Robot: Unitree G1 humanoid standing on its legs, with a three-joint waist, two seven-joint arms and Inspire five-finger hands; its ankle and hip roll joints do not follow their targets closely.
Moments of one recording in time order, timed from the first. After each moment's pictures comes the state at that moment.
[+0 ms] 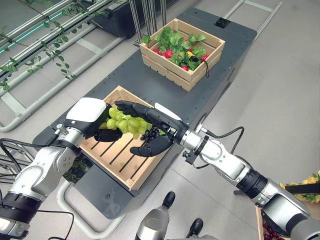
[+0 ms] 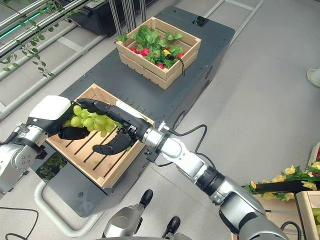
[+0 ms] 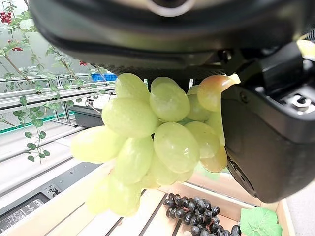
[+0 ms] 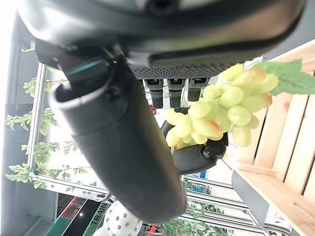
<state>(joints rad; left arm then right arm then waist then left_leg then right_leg) -0.17 1.05 -0.15 0.05 0.54 -0.09 0.07 -0.66 -0.42 0.76 0.08 0.32 -0.21 0.14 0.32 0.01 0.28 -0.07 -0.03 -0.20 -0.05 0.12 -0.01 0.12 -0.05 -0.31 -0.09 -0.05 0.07</state>
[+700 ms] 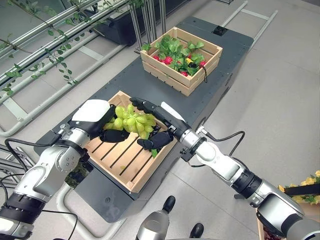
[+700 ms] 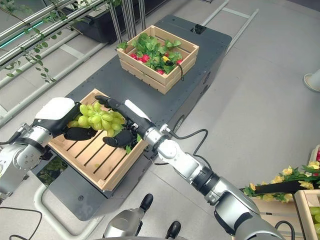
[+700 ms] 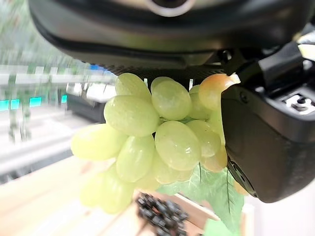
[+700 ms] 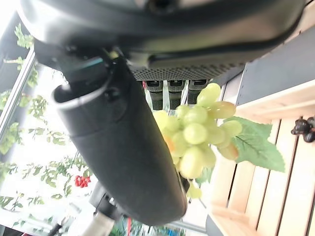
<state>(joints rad) -0.17 1.00 -0.16 0.00 0.34 -0.06 -0.03 -0.66 -0.37 0.76 0.17 0.19 -0.12 -0.08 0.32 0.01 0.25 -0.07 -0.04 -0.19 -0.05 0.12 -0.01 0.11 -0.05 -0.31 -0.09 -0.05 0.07</state>
